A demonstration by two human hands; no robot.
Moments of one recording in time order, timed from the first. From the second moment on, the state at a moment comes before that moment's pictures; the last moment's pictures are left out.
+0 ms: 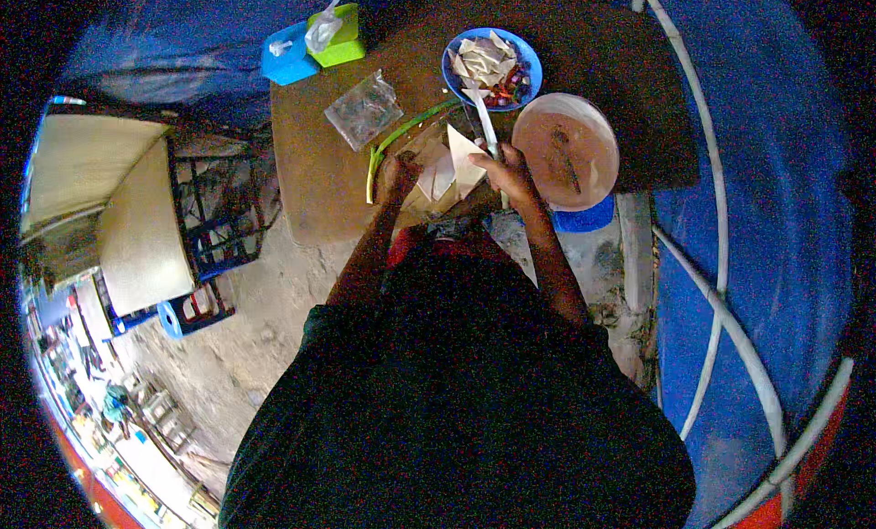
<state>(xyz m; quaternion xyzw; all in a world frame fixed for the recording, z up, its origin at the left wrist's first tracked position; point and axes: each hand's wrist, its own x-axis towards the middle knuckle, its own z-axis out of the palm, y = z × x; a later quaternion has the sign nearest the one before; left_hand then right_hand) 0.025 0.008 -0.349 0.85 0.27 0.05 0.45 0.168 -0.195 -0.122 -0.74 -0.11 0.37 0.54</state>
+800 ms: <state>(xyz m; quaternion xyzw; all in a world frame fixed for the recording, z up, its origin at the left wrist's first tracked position) 0.000 0.022 -0.327 0.46 0.23 0.08 0.86 0.140 -0.163 -0.264 -0.68 -0.09 0.42 0.60</state>
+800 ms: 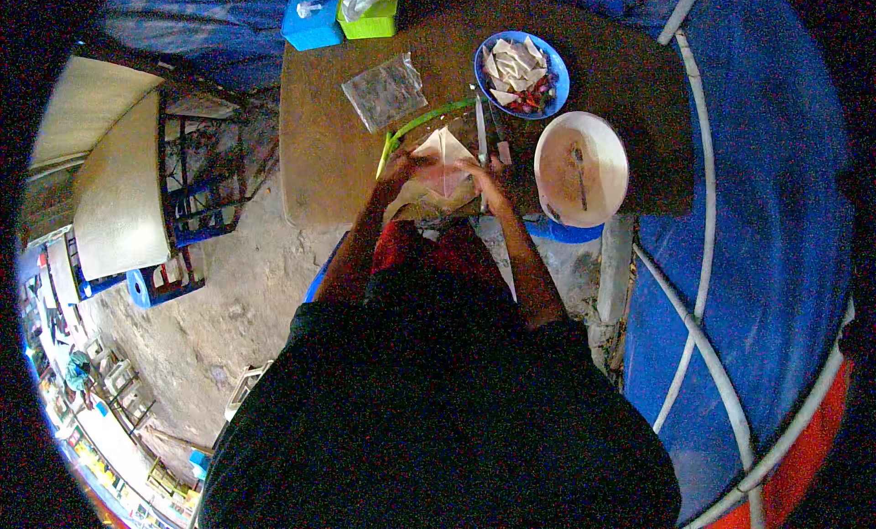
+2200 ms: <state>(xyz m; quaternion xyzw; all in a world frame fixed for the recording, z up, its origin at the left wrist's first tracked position) 0.005 0.027 -0.080 0.86 0.18 0.04 0.47 0.069 -0.156 -0.238 -0.41 0.09 0.43 0.80</state>
